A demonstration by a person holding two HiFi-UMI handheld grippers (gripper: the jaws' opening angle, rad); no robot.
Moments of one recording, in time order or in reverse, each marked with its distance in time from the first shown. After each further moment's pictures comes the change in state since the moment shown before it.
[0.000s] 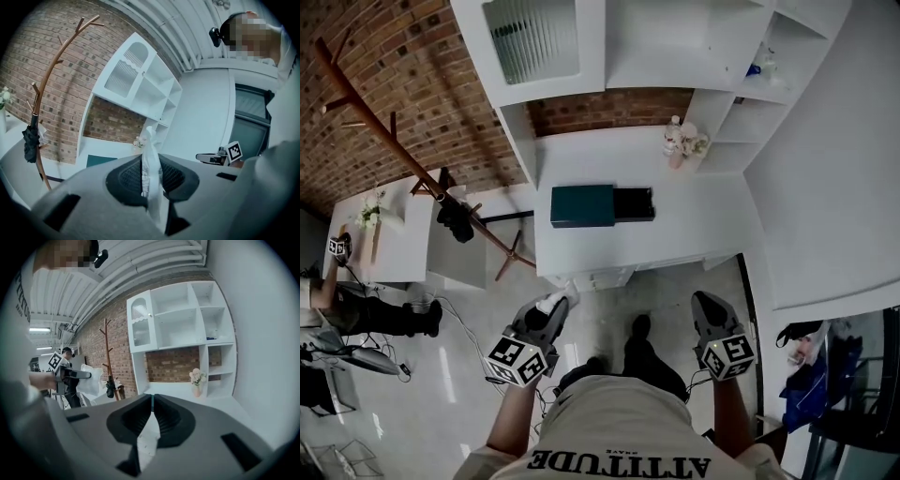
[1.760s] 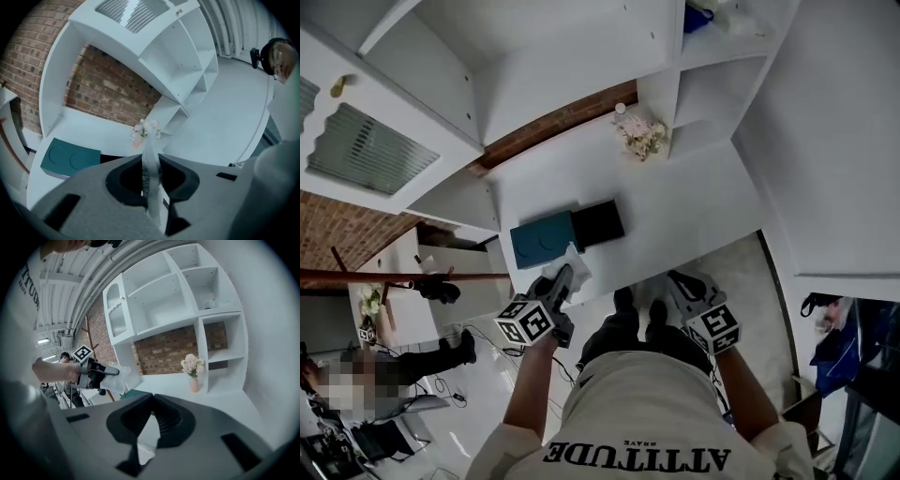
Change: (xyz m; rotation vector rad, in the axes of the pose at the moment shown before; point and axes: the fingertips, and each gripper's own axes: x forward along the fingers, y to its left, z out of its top) left arm 0.292 0.056 0.003 -0.268 0.244 0.040; right arm 0.141 -0.146 -0.006 0.077 0.124 0.122
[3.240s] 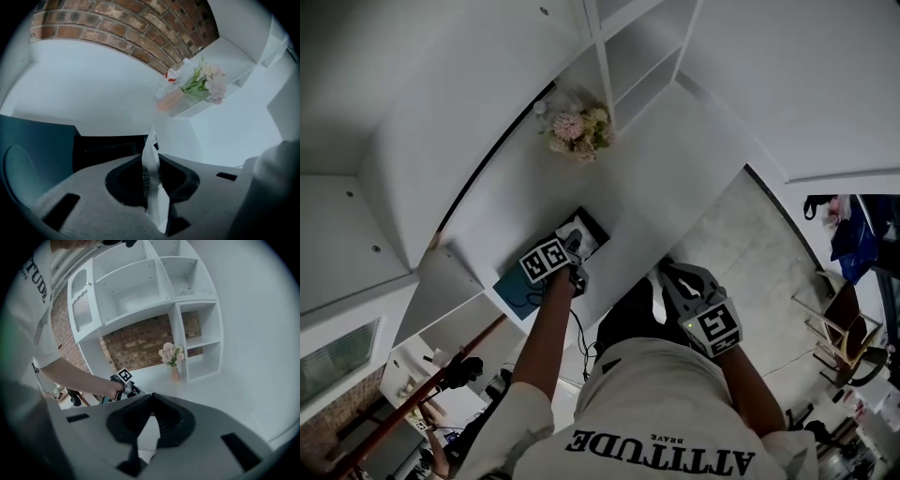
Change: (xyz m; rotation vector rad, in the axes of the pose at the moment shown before) left arm 0.245 0.142 -0.093 -0.169 0.560 0.071; right arm 0.050 -0.017 -0.014 0.214 0.071 -0.323
